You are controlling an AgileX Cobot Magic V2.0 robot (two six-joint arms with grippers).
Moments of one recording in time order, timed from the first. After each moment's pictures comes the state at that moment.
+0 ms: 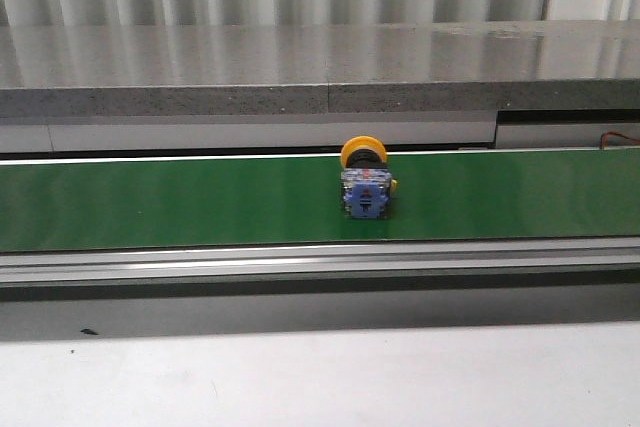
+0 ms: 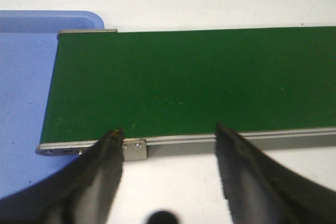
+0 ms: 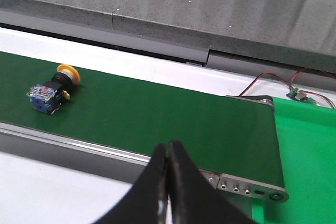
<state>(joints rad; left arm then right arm) -0.07 0.66 -0.63 -0.01 0.72 -0.05 0.17 0.17 -0.40 0.09 0.55 -0.11</state>
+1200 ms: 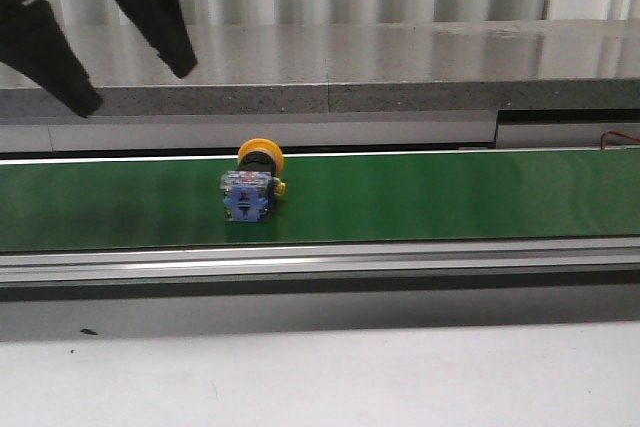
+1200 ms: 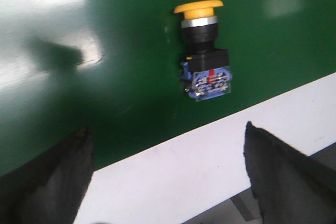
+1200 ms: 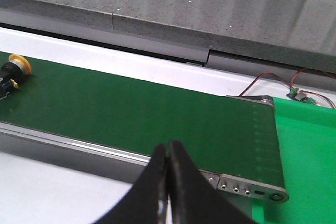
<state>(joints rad) -0.36 1.64 -1.39 -0.34 1.12 -0.04 0.17 0.17 -0.40 0.09 0.55 -0.11</state>
